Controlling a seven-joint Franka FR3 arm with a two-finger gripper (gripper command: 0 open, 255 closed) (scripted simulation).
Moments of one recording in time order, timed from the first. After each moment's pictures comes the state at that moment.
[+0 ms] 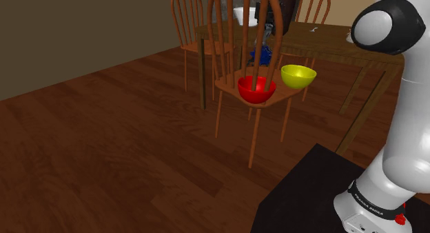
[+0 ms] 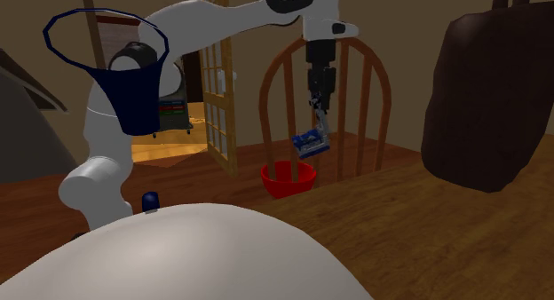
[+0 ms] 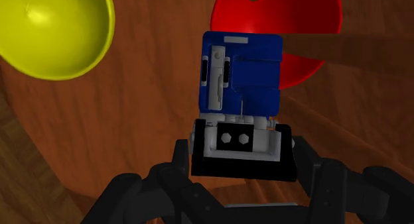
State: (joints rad) arm -0.02 0.32 -0.27 -0.98 0.11 1.33 -0.17
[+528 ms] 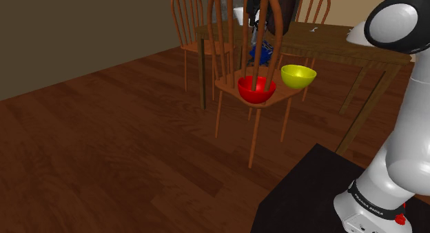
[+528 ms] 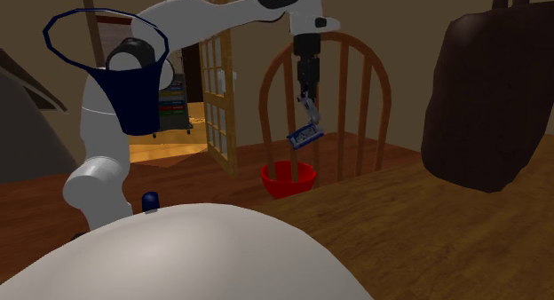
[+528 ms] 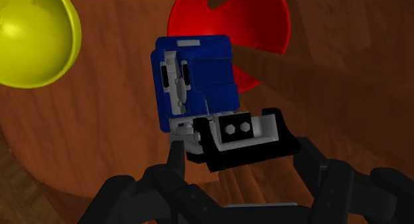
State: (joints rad) arm 0.08 0.25 -0.23 -1.02 0.06 1.32 -0.03
